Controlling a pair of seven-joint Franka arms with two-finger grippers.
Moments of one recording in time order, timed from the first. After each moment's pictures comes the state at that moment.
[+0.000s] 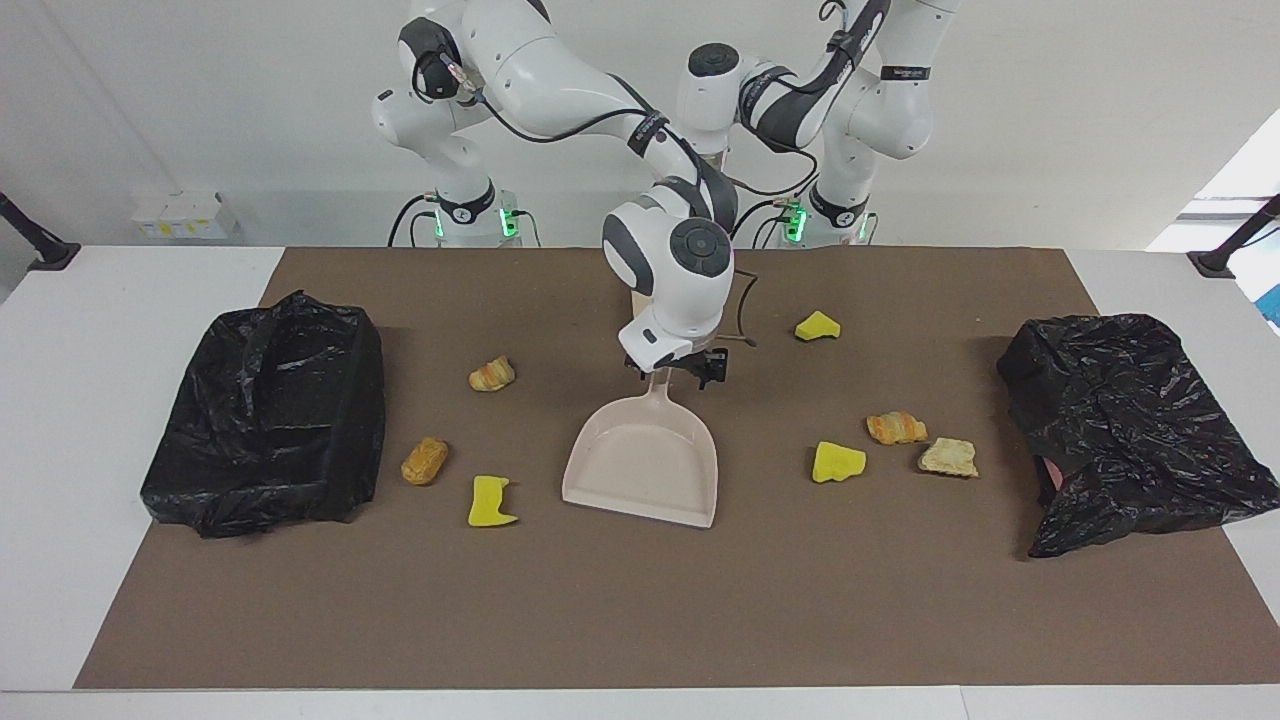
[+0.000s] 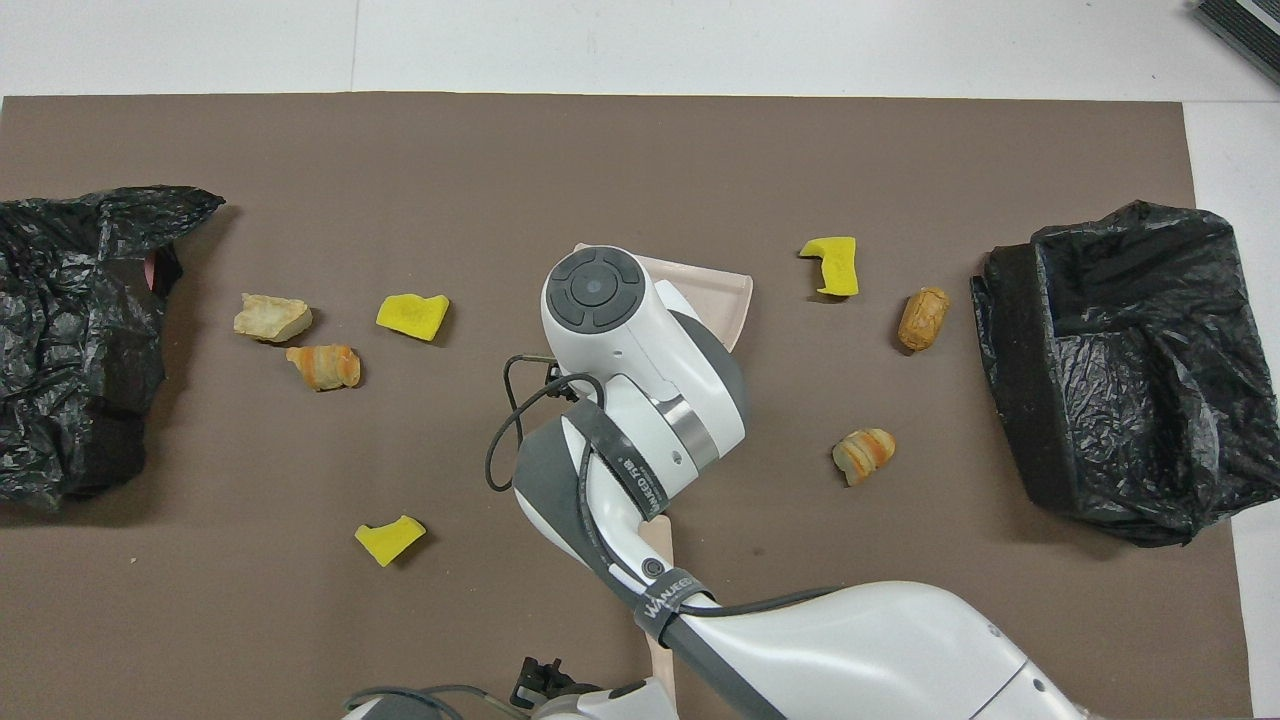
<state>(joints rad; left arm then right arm) -1.06 -0.31 -0.05 -2.56 -0.06 2.32 -0.60 0.59 0.56 0.06 -1.46 0.02 1.88 0.83</state>
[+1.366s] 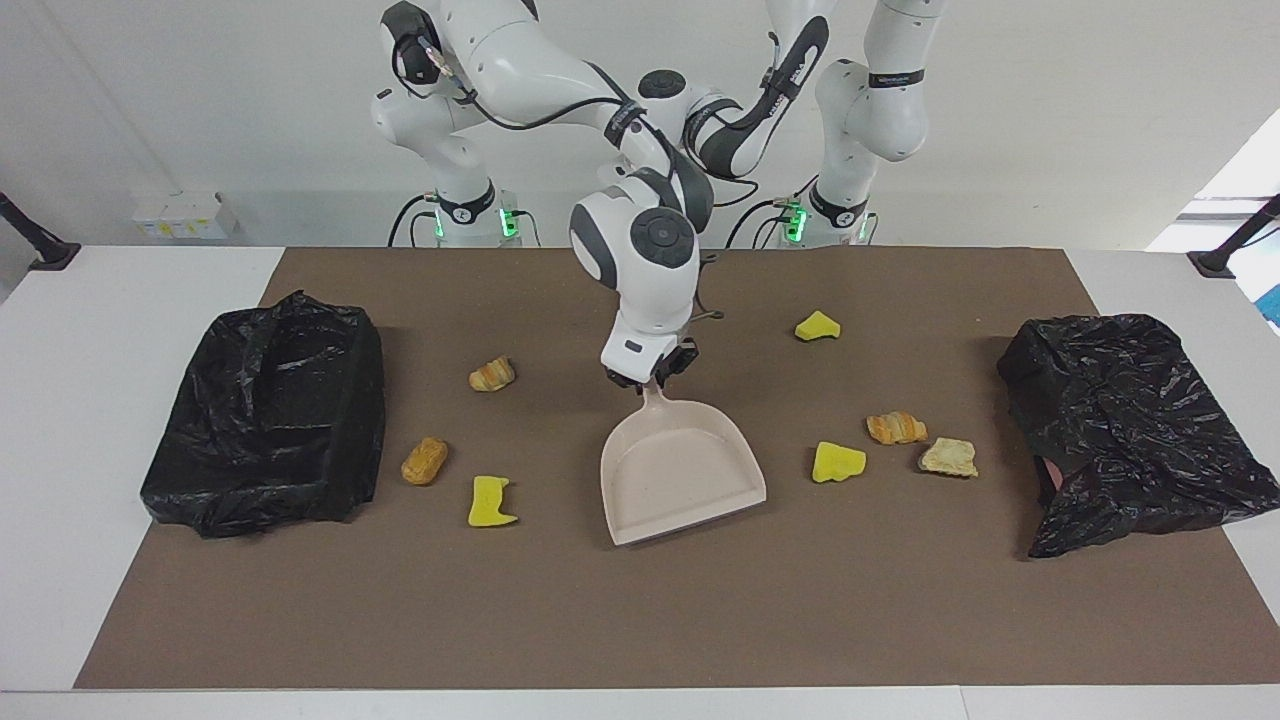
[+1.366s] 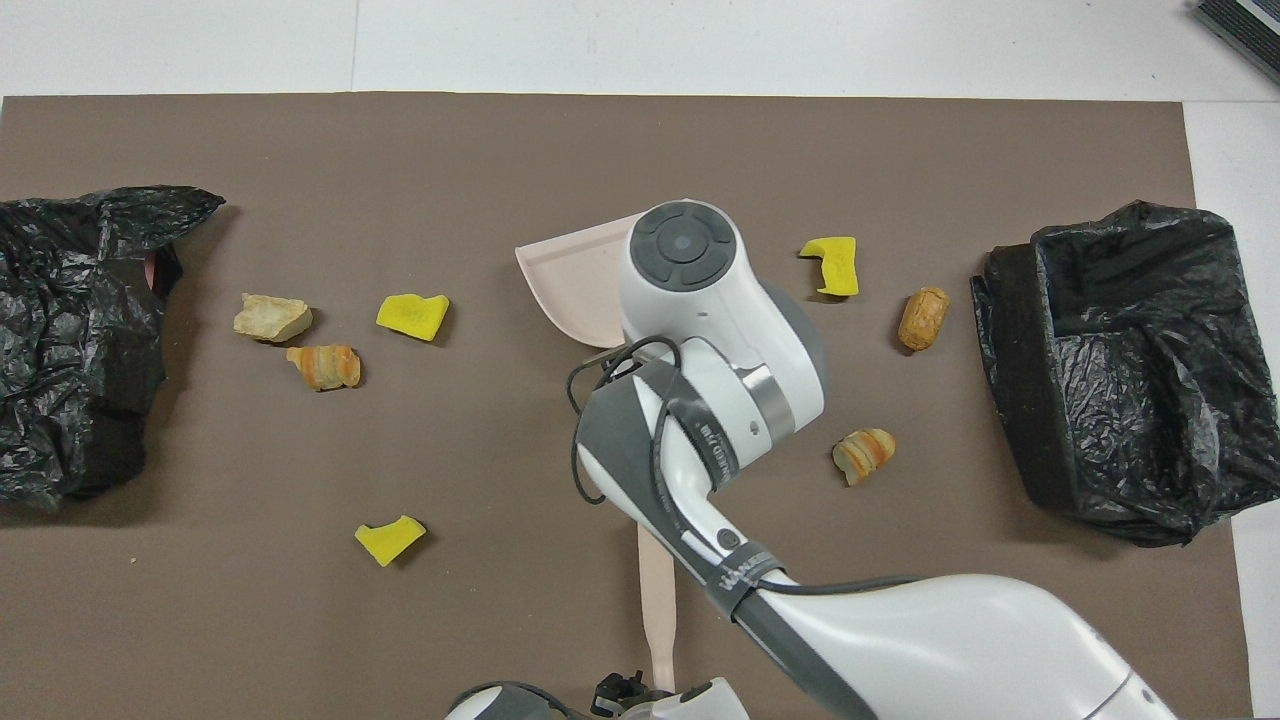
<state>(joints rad) -1.16 -0.09 -0.04 -2.49 -0.06 2.51 -0.80 0.48 0.49 0.05 -1.48 0.01 1.88 0.12</state>
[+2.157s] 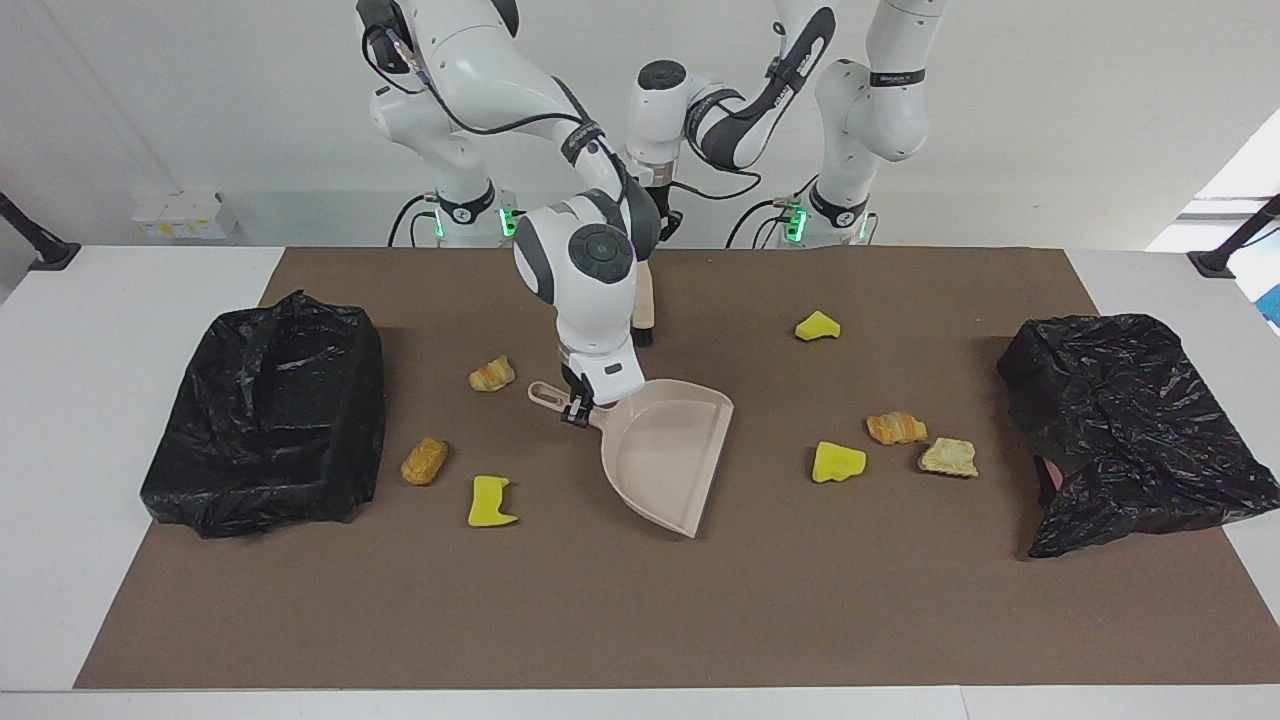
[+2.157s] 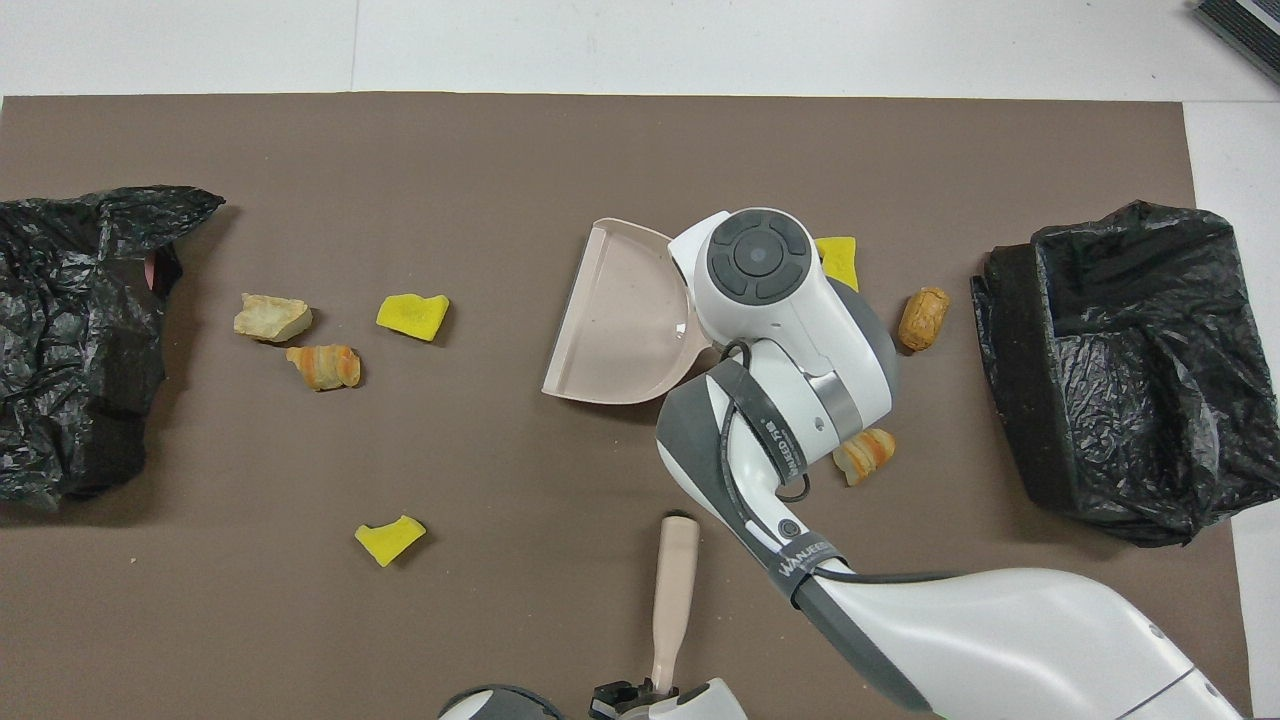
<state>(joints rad) -1.16 -0.13 -0.03 -2.47 -0.06 2.42 -0.81 0.42 0.42 0.05 -1.67 -0.17 2.07 -0.80</state>
